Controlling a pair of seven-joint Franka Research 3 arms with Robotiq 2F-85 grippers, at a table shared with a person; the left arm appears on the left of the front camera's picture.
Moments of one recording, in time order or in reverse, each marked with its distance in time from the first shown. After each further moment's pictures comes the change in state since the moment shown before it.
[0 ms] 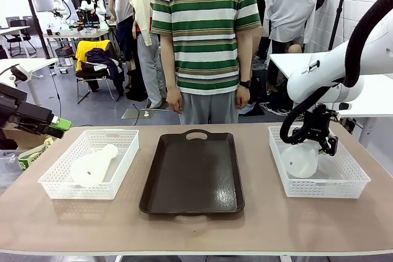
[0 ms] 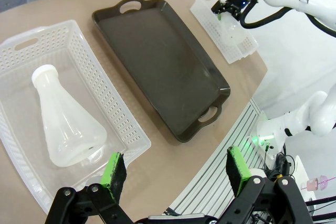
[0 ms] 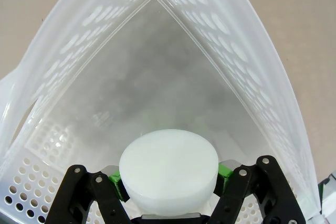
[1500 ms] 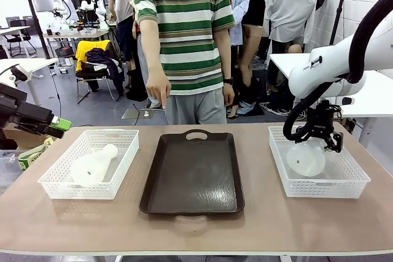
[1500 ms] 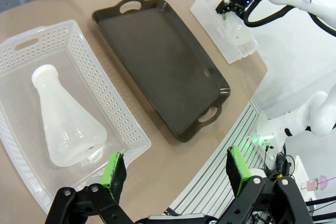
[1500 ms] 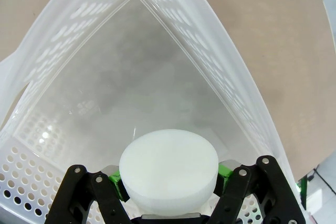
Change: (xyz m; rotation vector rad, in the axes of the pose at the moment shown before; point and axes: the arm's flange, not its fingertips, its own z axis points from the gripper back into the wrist) left arm 0.000 0.000 0.000 0.000 0.000 0.000; right arm -0.001 -0.007 0.013 -0.060 0.011 0.042
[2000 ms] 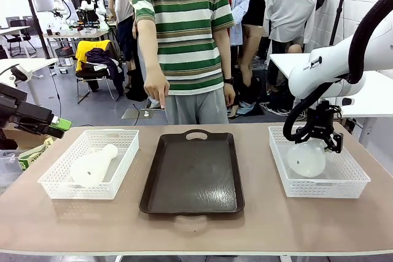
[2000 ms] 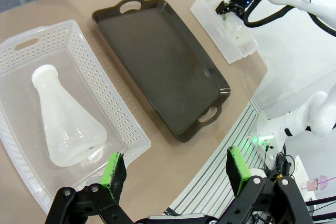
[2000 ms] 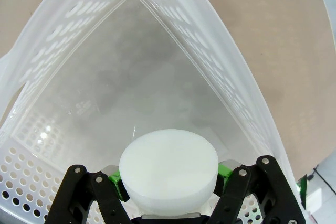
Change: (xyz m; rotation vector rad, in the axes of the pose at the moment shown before) left arm 0.000 0.000 0.000 0.000 0.000 0.000; right arm 0.000 0.000 -0.002 -0.003 0.004 0.000
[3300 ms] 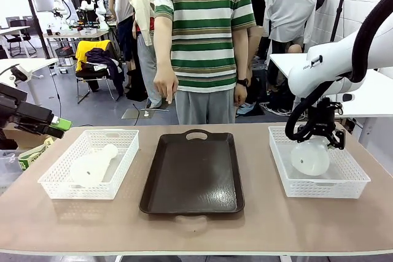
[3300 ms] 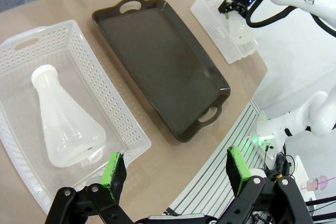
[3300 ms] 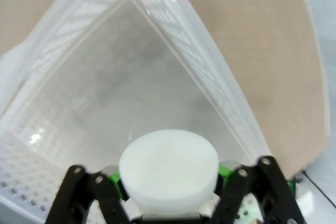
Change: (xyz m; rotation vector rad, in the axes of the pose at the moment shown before) left arm 0.000 0.000 0.000 0.000 0.000 0.000; right arm -0.004 -0.005 0.019 -0.030 -0.041 0.025
